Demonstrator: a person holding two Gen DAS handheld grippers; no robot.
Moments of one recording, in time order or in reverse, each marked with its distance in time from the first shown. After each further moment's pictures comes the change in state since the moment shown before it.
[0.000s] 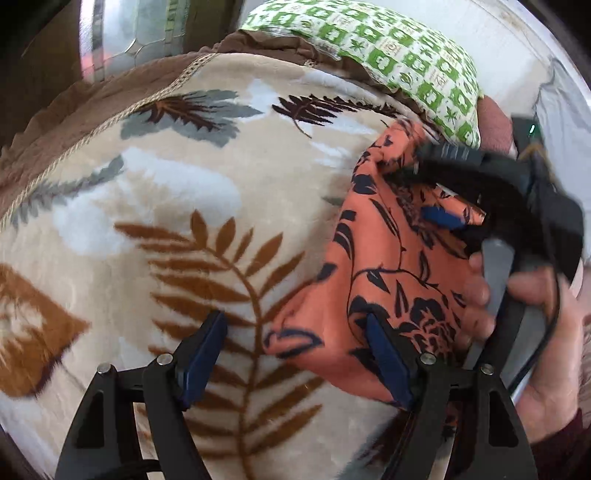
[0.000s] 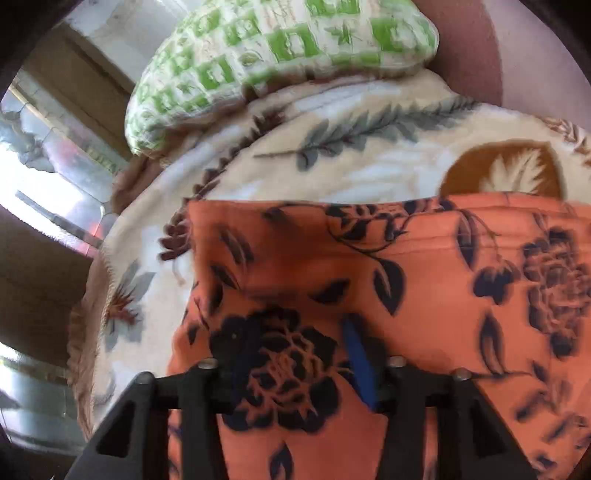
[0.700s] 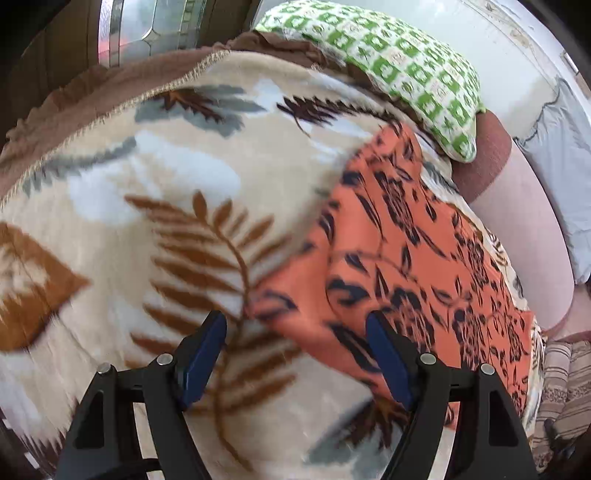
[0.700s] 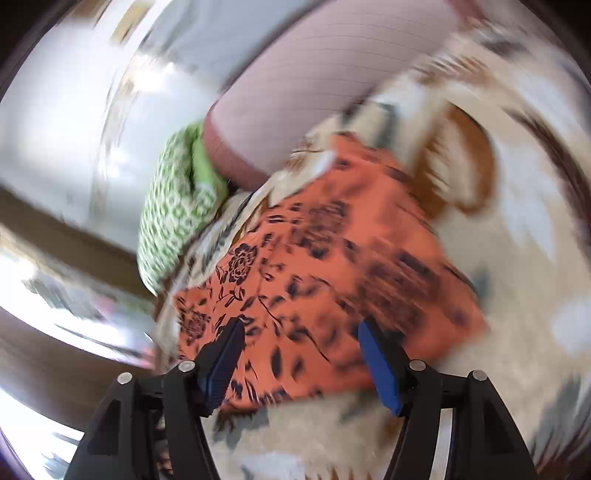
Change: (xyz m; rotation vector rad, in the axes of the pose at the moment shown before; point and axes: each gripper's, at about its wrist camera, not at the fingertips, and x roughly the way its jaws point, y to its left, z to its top) left arm -0.015 -0.006 -0.023 -0.093 0.000 -0.033; right arm -0.282 -0.275 -0.192 0.541 -0.299 0.165
